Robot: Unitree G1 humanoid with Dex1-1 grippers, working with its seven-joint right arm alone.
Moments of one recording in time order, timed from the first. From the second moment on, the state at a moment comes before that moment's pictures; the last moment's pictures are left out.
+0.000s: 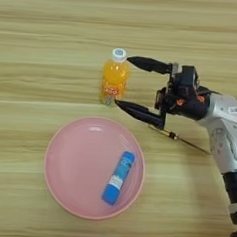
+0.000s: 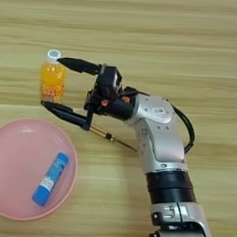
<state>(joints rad) -0.33 -0.34 0.04 0.09 0.45 -0.06 1.29</state>
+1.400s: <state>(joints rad) -0.35 -0.46 0.35 0.20 0.02 -0.22 1.46</state>
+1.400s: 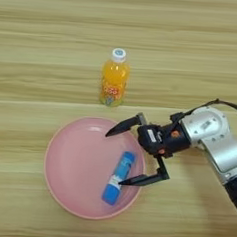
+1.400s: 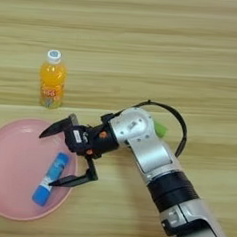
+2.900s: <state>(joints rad) -0.44 -0.47 0.49 0.32 -0.07 -0.19 1.47</state>
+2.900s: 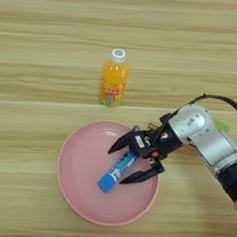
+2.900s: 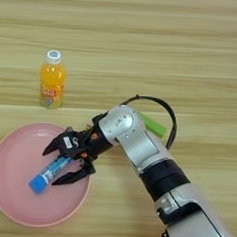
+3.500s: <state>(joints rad) -0.44 -0.47 0.50 0.33 -0.06 -0.19 1.47</state>
